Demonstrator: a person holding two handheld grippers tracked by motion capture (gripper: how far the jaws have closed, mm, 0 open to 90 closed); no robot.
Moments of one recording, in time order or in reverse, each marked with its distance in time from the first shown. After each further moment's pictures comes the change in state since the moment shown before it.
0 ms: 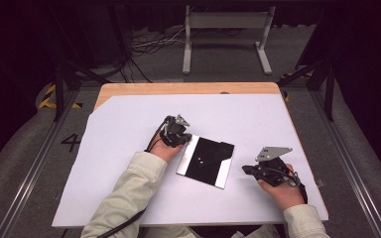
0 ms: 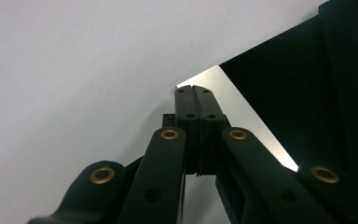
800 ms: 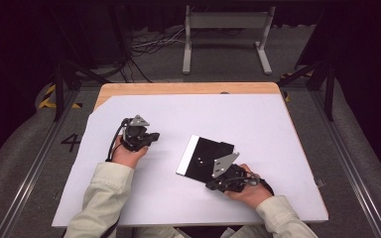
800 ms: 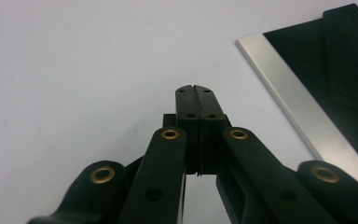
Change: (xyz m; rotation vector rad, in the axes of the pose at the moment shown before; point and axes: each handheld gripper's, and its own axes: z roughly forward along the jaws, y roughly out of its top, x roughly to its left) left arm 0.031 -0.063 -0.102 -0.081 0.110 -0.148; right arm 0.063 0.049 0.071 0.131 0.301 -0.372
